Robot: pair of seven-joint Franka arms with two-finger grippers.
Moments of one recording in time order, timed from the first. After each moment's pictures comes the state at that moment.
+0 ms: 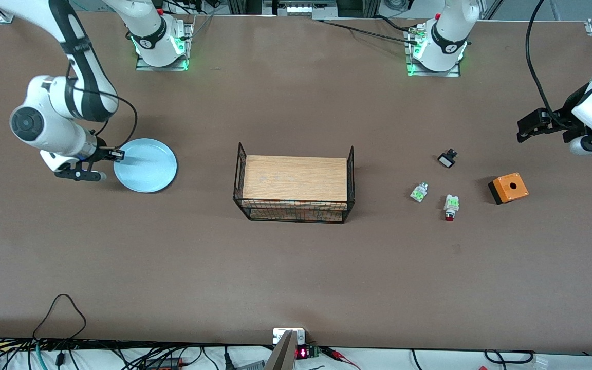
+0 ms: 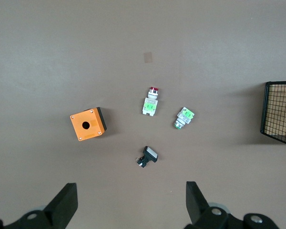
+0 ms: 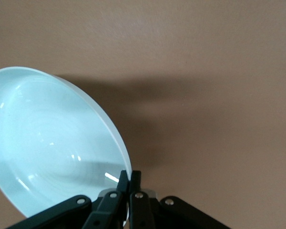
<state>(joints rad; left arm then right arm) 0.05 0.04 -0.08 -1.59 0.03 1.59 -0.03 0.03 0.15 -0.09 -2.28 -0.05 2.27 0.08</state>
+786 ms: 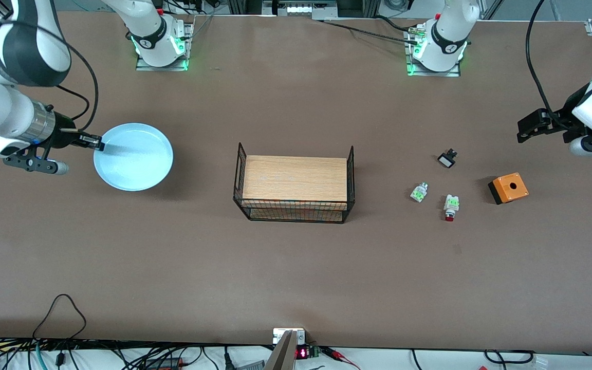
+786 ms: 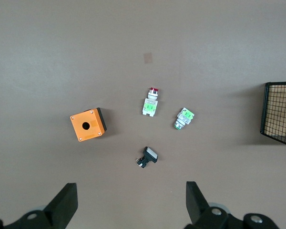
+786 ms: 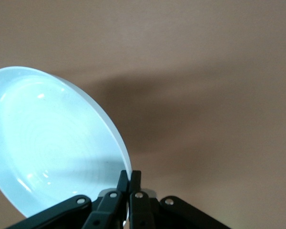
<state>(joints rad) 0.05 0.04 -0.08 -1.59 0.03 1.59 -0.03 0.13 0.06 -0.08 -1.86 0.13 1.74 0.29</state>
